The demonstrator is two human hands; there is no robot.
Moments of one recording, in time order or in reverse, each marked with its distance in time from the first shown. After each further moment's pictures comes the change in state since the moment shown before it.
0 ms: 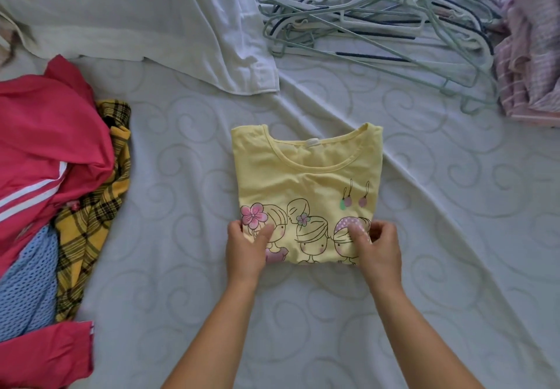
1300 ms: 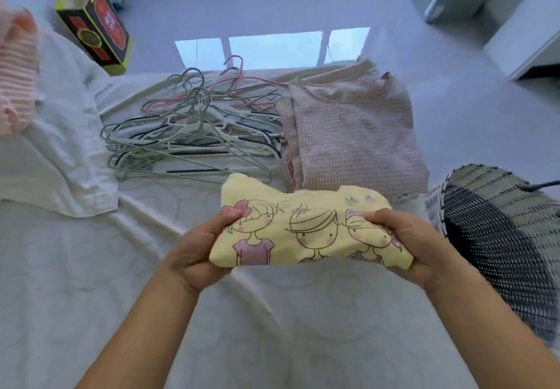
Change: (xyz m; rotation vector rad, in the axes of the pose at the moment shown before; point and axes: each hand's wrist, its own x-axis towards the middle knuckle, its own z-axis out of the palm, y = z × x) left_hand -0.165 0.262 0.205 -0.716 -0.901 -0.272; right_hand 0.111 -0.084 -0.385 0.749 -0.474 0.151
